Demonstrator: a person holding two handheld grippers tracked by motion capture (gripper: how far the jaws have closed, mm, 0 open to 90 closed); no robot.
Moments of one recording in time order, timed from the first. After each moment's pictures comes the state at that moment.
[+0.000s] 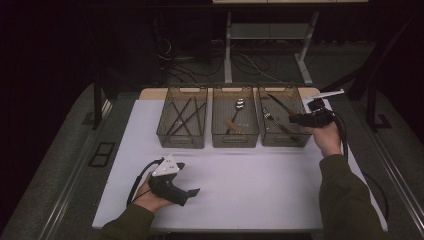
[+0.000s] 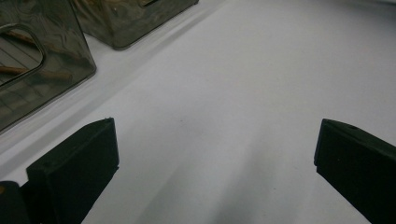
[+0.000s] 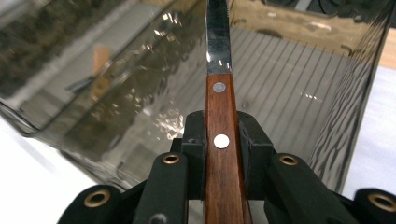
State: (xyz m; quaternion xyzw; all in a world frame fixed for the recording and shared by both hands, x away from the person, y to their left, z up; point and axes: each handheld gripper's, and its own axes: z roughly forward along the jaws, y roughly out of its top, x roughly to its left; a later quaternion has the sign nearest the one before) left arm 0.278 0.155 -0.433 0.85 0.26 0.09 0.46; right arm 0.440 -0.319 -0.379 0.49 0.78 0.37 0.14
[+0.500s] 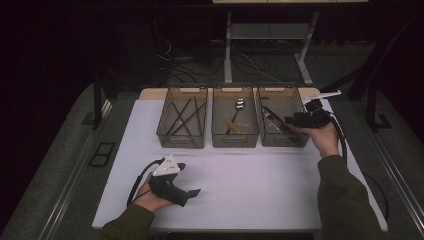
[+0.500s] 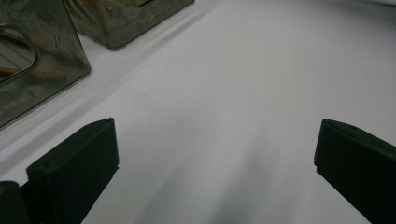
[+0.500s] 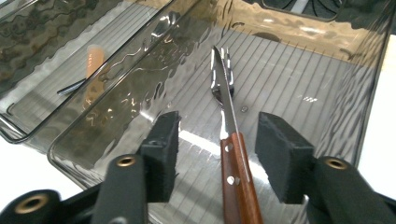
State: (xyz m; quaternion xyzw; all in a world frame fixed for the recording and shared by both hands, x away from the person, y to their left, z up) left arm 0.278 0.153 -0.433 0.85 0.26 0.09 0.46; right arm 0.439 -0.315 -0.382 0.49 0.77 0.38 0.15
